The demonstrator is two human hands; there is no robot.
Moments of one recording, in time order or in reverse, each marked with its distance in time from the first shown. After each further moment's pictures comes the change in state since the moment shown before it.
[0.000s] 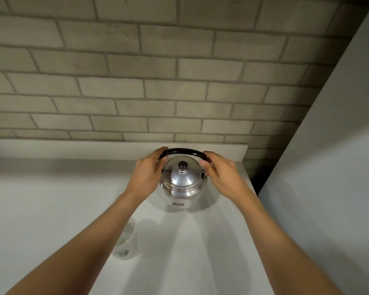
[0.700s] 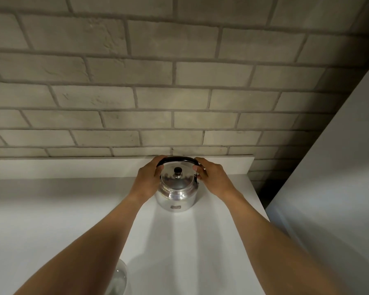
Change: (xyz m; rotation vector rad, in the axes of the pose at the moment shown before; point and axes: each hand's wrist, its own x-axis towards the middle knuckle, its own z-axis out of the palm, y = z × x) left_hand 0.057 -0.074 0.049 -0.171 -0.095 -0.163; right_hand 0.071 0.073 0.070 0.128 -0.072 0.147
